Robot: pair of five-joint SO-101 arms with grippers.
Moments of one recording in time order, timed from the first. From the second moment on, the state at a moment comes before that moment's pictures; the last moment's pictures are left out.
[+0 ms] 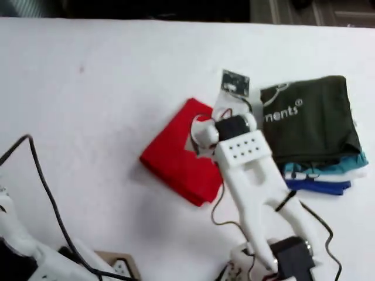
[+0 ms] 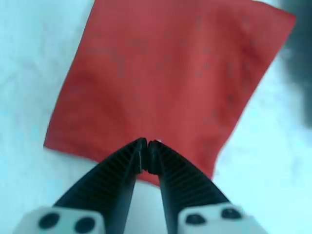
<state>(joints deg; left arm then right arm) -60.8 -64.9 18.7 93.3 -32.8 -23.7 -16.8 25.8 71.4 -35.2</state>
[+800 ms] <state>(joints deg) -60.8 -64.9 23.0 89.7 -37.1 -20.7 -9.2 29.0 53.5 -46.0</state>
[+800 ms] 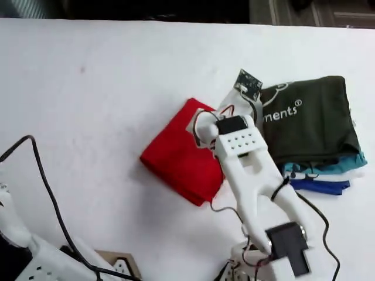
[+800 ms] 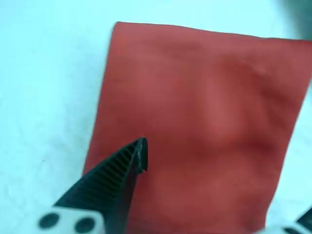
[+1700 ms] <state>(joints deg) -60.8 -64.9 23.0 89.7 -39.1 -16.4 18.9 11.9 62.2 -36.4</state>
